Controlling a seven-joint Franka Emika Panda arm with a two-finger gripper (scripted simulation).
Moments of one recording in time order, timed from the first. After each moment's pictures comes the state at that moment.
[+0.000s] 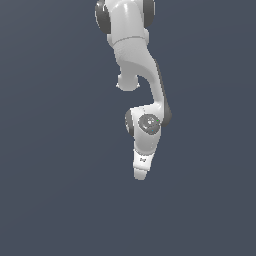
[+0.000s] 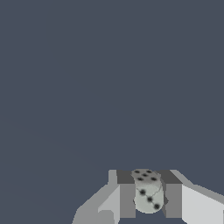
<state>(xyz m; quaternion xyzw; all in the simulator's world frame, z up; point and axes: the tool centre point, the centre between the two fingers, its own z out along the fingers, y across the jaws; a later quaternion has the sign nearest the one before) 0.041 0.066 0.018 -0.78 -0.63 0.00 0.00</state>
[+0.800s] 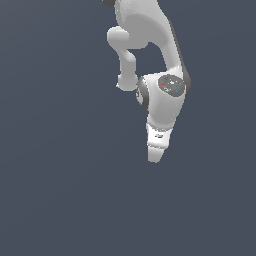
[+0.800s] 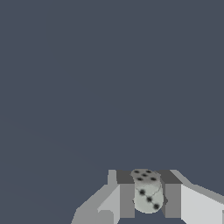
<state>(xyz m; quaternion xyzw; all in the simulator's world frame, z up) 0.019 0.107 0.138 -0.78 -0.63 0.00 0.00</state>
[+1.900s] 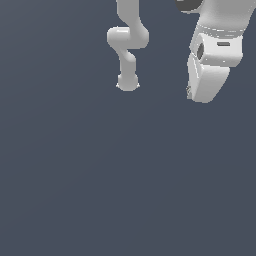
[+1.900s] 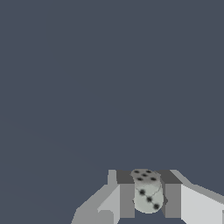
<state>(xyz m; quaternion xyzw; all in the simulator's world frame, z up) -0.019 0.184 0.371 -0.78 -0.63 0.00 0.00</state>
